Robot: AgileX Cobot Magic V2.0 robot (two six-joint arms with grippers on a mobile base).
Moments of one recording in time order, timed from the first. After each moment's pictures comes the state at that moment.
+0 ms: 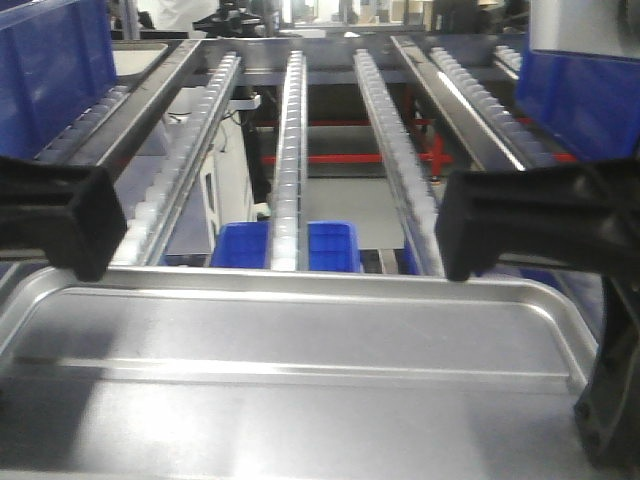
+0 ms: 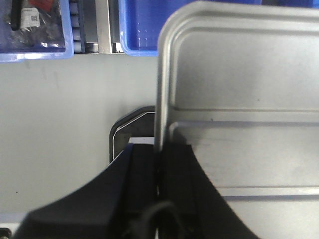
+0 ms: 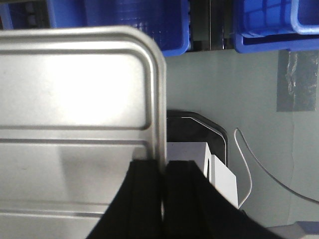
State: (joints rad) left arm -1.18 1.21 -0.81 0.28 1.04 -1.19; right arm 1.04 1.18 -0.74 -0.26 0.94 1.33
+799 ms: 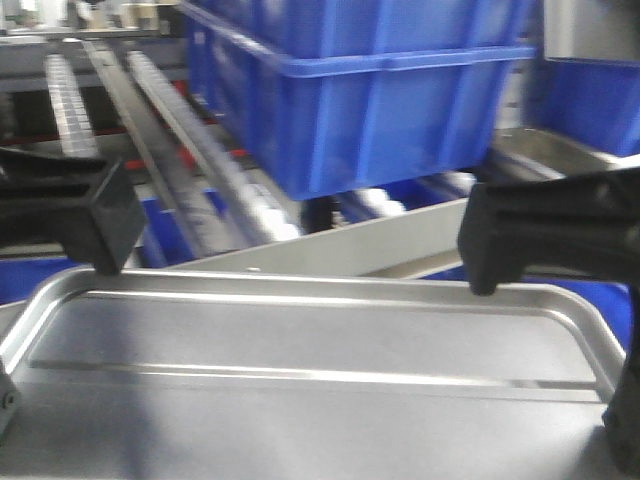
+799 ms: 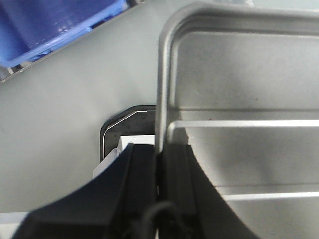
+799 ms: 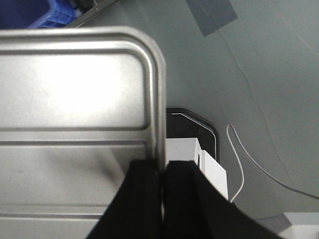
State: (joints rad) left arm -1.19 1.21 -0.81 0.26 1.01 -1.19; right arm 1.04 1.18 -0.74 -0.26 0.99 1.33
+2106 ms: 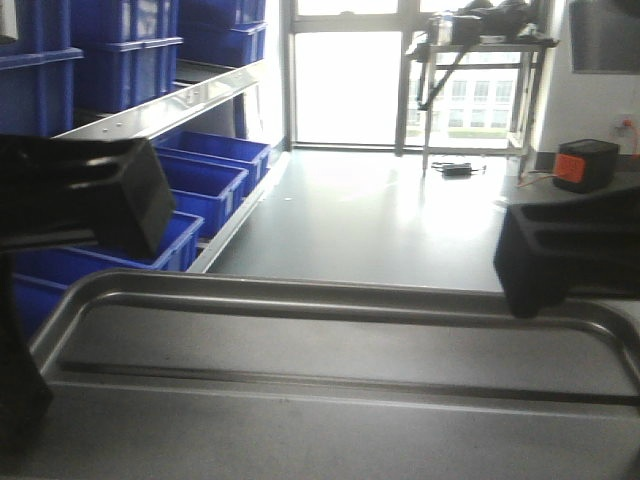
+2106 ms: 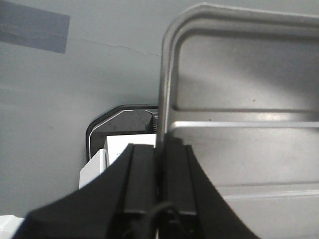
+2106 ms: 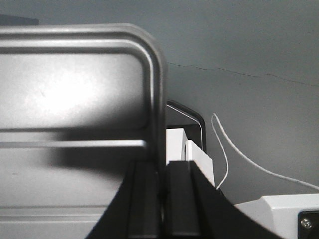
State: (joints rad) left arm -1.19 1.21 -0.81 0.24 0.97 -1.19; right arm 1.04 1.17 -0.75 -0.25 1.06 1.33
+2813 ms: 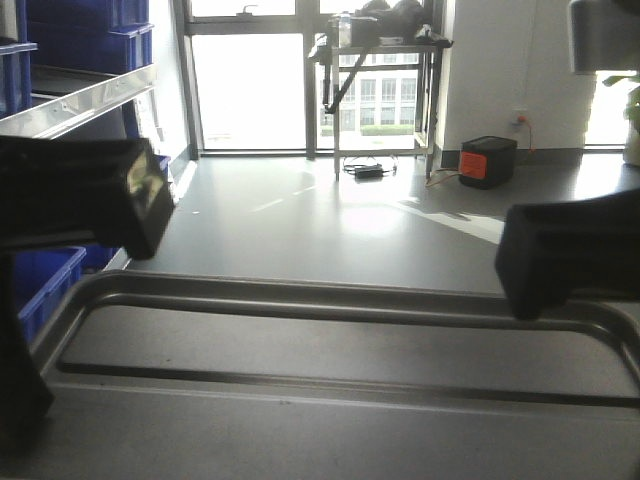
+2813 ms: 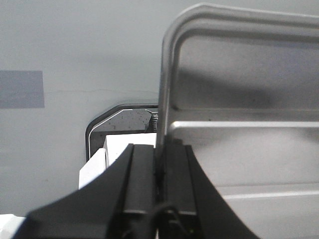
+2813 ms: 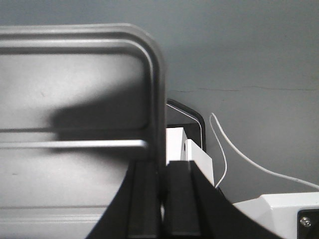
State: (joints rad) left arm -1.19 1.21 -0.81 0.24 0.97 -1.19; right arm 1.04 1.17 -0.75 -0.24 1.06 1.33
